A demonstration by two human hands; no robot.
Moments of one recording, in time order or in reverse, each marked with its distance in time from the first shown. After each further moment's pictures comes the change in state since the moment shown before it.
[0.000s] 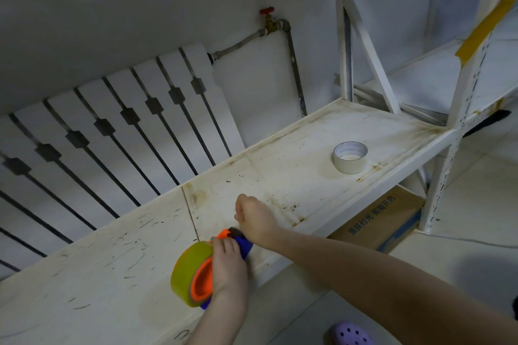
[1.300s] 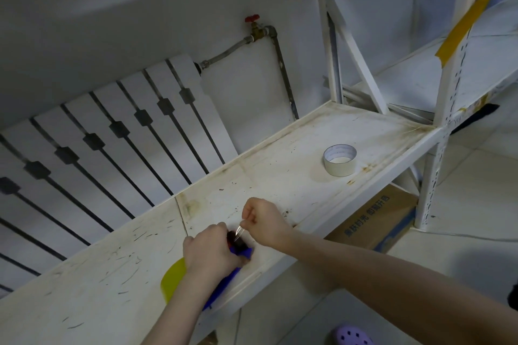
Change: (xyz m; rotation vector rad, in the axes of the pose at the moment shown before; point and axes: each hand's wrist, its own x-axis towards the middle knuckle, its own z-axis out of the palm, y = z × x) left_hand 0.017 -0.049 -0.013 -0.953 0.173 -0.220; right_hand -0.022 0.008 -0.043 0.258 0.011 0.074
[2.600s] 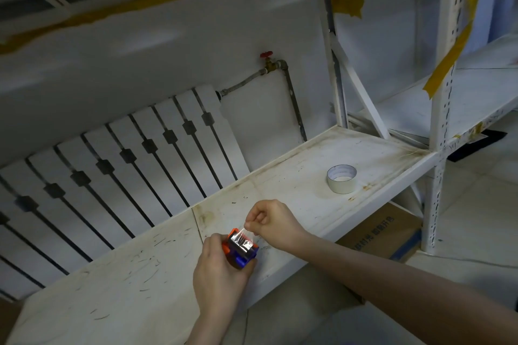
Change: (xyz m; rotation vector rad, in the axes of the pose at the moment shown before) left_hand -0.076 0.006 0.000 -0.616 0.542 -0.078; right_hand -0.062 -0.065 -0.047 0.067 0.002 -0.137
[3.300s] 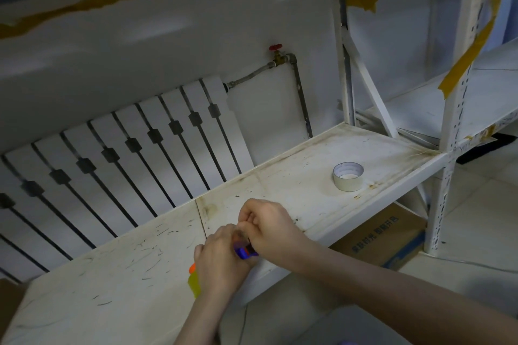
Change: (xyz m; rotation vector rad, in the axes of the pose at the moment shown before) left_hand 0.018 -0.005 -0.001 0.192 -0.164 0.057; right_hand -0.025 -0.031 0.011 -0.193 0.039 -0.223
